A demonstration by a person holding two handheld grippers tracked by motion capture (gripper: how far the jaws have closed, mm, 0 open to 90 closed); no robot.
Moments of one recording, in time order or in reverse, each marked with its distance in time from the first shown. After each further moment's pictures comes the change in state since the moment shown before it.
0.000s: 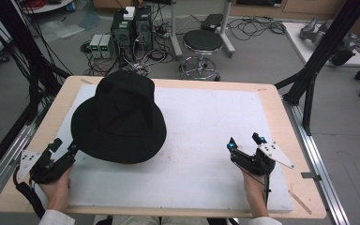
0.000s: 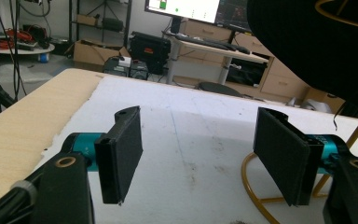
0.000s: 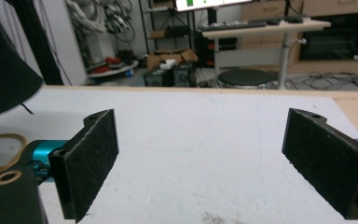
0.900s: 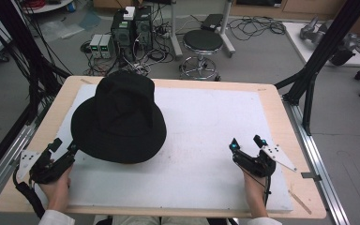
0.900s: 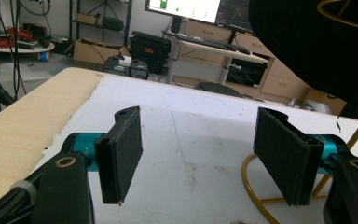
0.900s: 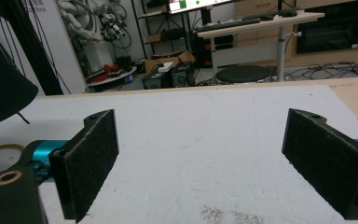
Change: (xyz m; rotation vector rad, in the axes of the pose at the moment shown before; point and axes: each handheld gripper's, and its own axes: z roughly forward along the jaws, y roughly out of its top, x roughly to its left) left arm 0.000 0.000 0.001 -0.001 0.001 -0.010; right arm -0.006 -0.008 -0.003 -0.025 -0.005 0.077
